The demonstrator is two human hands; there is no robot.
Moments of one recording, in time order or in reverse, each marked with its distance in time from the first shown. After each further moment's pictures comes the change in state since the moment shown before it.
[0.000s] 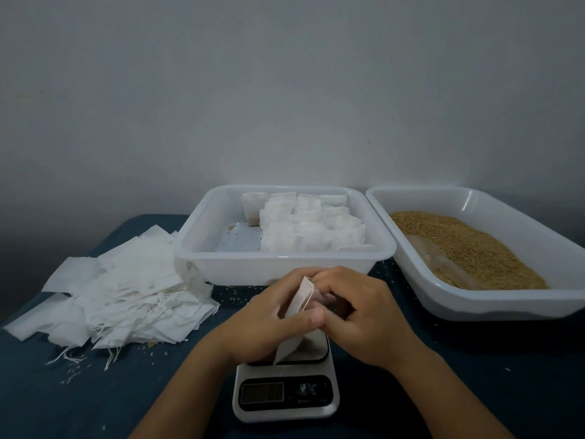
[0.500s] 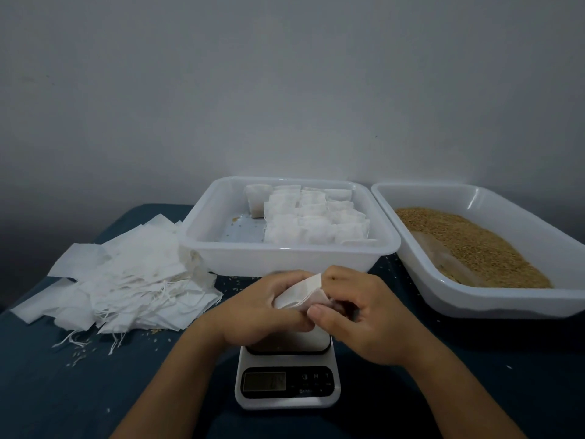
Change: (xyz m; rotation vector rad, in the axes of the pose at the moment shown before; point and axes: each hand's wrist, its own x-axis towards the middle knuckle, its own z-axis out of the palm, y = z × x) left_hand -0.002 0.007 -0.010 -0.080 -0.071 -0.076; right_hand 0.005 -0.013 -0.012 0.160 -0.246 0.035
